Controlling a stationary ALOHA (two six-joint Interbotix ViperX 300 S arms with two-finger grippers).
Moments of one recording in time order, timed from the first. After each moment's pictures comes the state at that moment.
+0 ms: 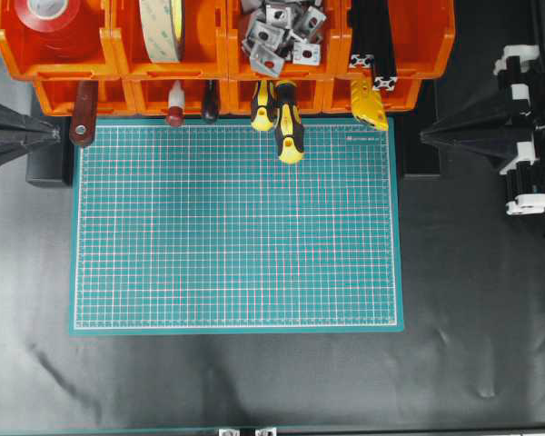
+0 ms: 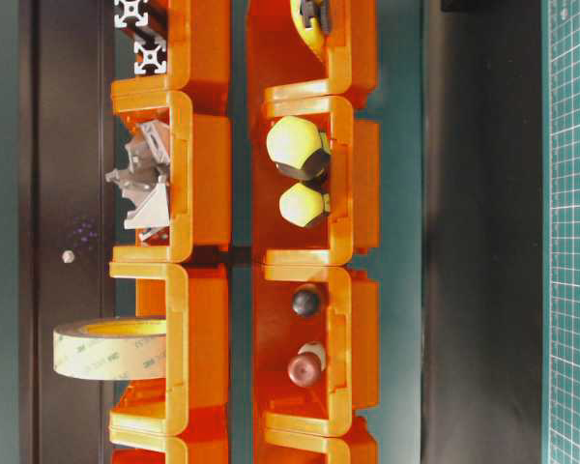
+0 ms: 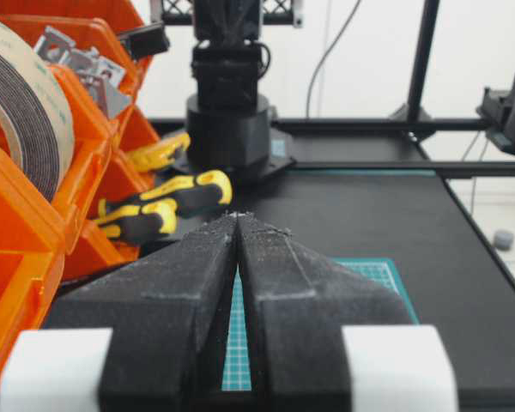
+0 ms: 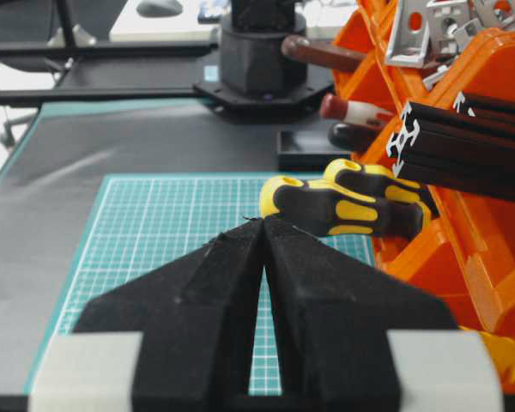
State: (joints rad) left arm 0.00 -0.97 1.19 0.00 -0.29 0.00; right arm 0.00 -0.97 1.19 0.00 -0.10 0.00
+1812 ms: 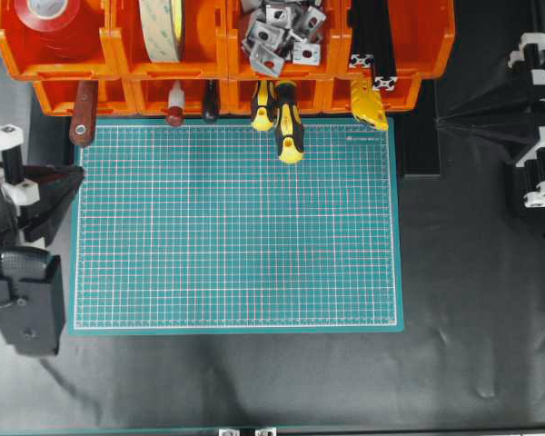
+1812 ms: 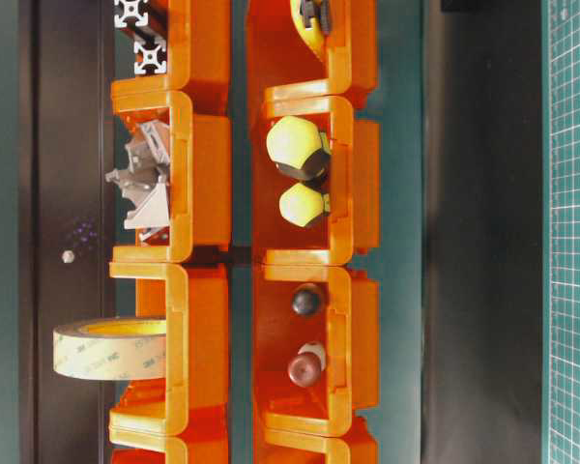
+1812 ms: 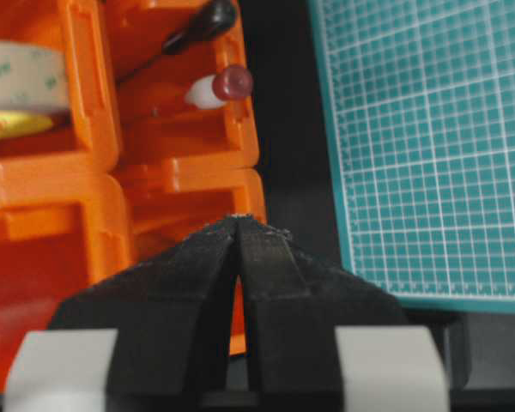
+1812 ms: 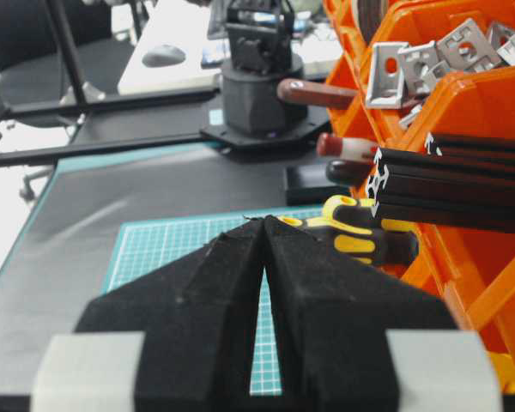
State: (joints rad) left arm -0.65 -0.35 0.45 0.89 1.42 -0.50; right arm -0.01 -1.03 1.16 0.04 -0.06 0.05
